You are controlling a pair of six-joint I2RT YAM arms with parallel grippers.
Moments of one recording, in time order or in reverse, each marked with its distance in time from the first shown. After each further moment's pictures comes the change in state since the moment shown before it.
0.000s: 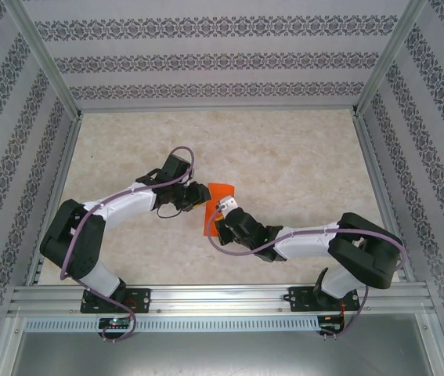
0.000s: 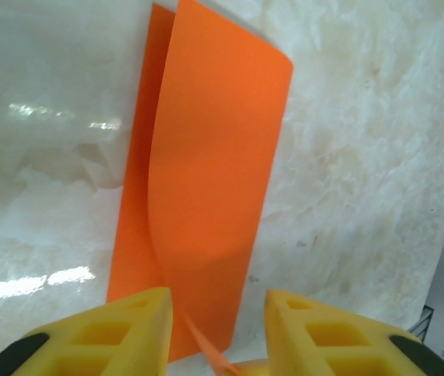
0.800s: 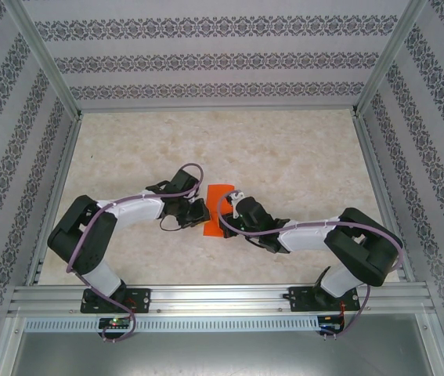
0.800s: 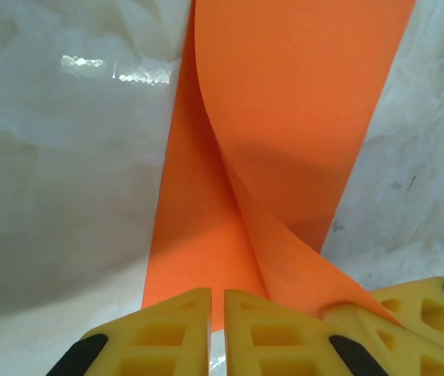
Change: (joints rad) left arm -0.075 0.058 -0.076 -0.004 0.023 0.012; right arm -0.147 0.021 -0.024 0.055 -0.260 0.183
